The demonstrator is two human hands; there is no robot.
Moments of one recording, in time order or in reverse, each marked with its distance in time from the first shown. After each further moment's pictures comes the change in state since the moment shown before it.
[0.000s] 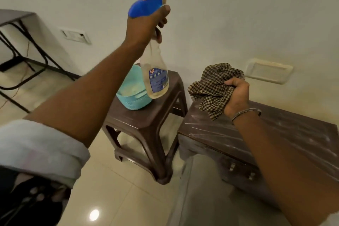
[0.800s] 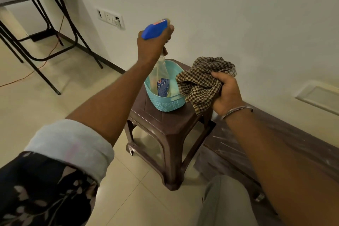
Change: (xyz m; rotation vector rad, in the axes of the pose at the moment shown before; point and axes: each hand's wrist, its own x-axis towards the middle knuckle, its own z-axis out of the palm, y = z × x) left_hand 0.016 -0.116 -0.114 -0.011 0.364 -0.105; right_hand 0.050 0.111 0.115 -0.146 -0.214 0.209
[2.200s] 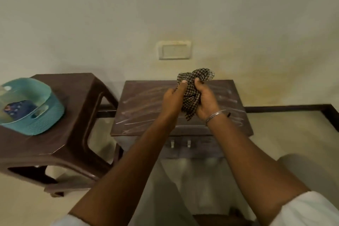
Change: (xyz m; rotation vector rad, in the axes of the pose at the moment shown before) left_hand -0.359 0.007 0.278 -0.150 -0.820 -0.627; right_hand -0.191 -0.098 -0.264 0.071 0.528 -0.339
